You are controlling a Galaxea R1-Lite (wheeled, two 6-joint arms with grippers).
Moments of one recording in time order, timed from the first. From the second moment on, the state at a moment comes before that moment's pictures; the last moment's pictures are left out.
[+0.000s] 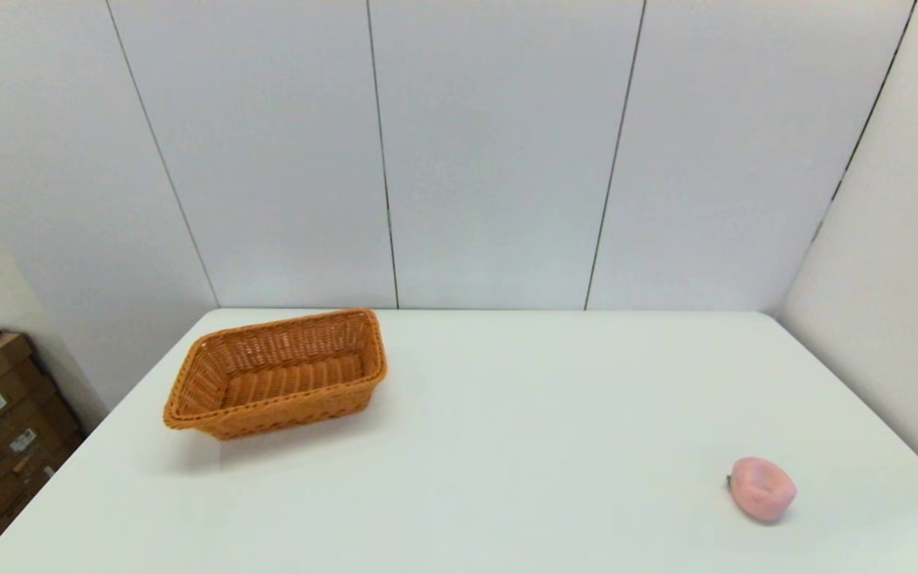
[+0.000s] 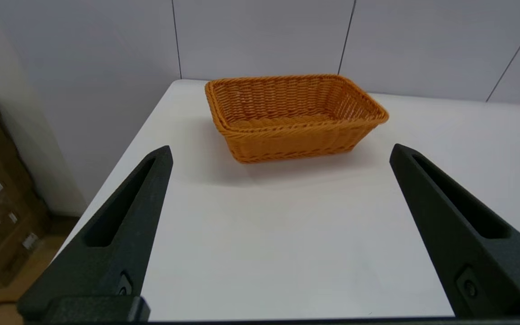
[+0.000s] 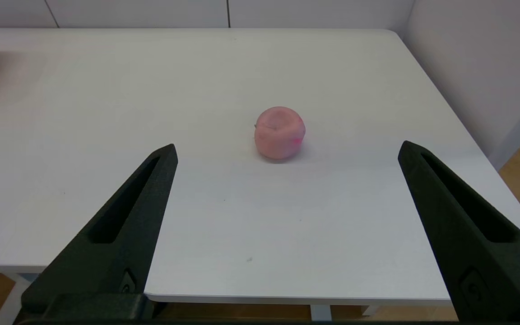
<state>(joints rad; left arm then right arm) -0.01 0.09 -0.19 0.10 0.04 -0.09 0.00 0.00 -0.07 0.18 -0.02 0.00</state>
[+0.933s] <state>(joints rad) 0.13 1.72 -1.12 0.26 0.10 -0.30 0.00 0.00 -0.07 0.18 -0.02 0.01</state>
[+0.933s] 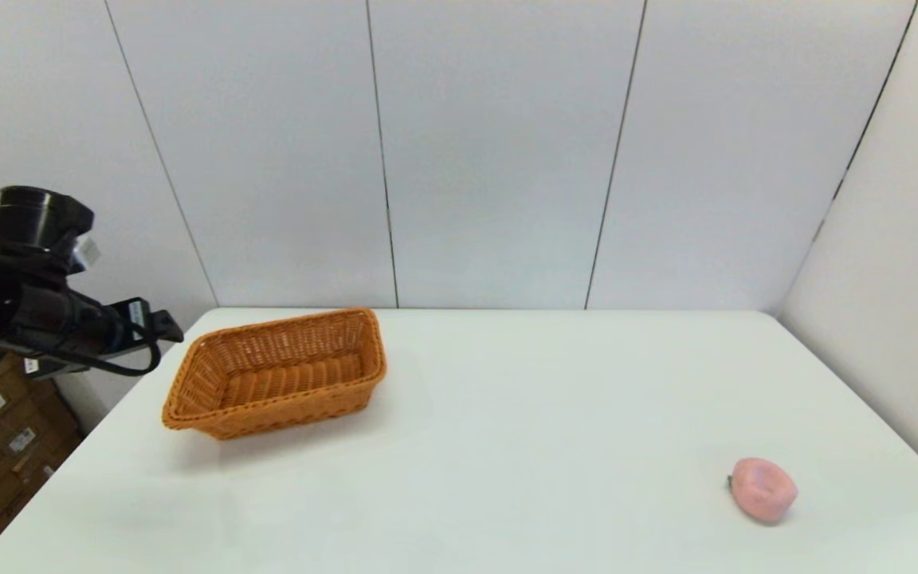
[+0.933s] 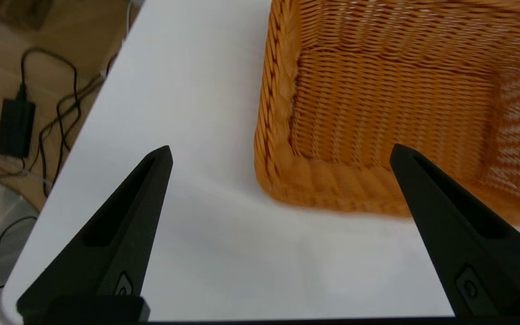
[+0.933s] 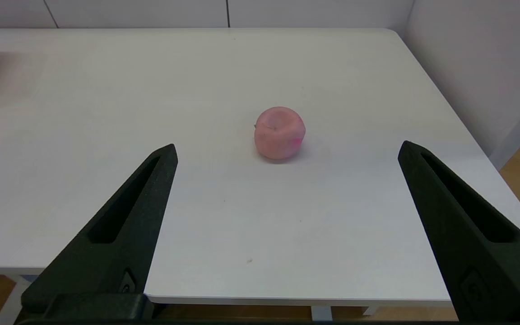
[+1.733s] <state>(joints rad) 0.16 2.28 -1.47 0.43 -0.03 -0.27 0.00 0.00 -0.07 0.17 -0.02 0.00</state>
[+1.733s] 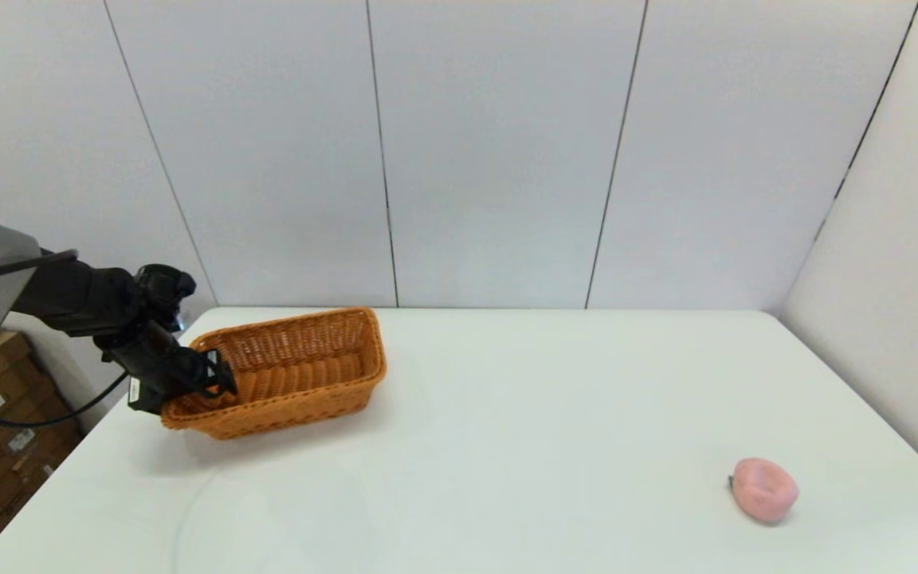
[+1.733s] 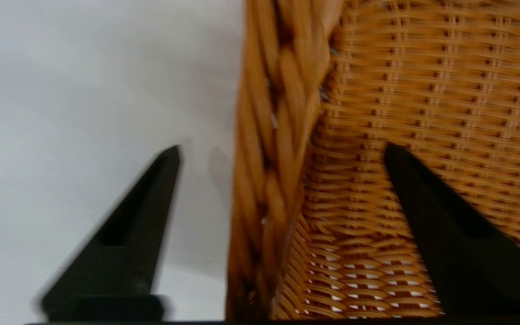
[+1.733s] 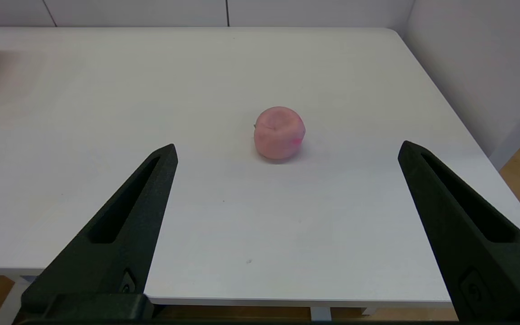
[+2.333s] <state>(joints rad) 0.17 2.26 -1.54 0.52 -0.11 -0.28 0.00 0.00 -0.07 0.17 -0.02 0.00</state>
